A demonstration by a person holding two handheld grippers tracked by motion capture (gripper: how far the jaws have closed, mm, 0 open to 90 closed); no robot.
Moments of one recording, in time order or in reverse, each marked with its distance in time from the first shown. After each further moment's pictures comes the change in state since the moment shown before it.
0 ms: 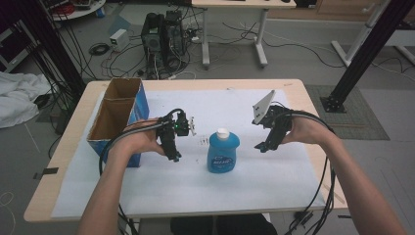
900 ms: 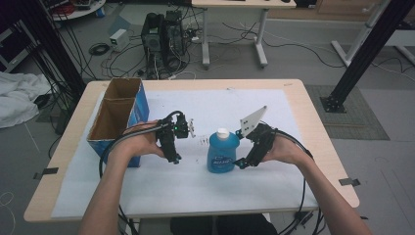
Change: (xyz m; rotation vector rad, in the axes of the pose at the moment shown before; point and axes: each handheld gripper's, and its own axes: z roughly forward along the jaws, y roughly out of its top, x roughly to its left) left arm -0.004 -0.002 0.006 -0.011 -0.005 -0.013; right arm 0.021 0.007 0.057 -0.301 0.144 0.004
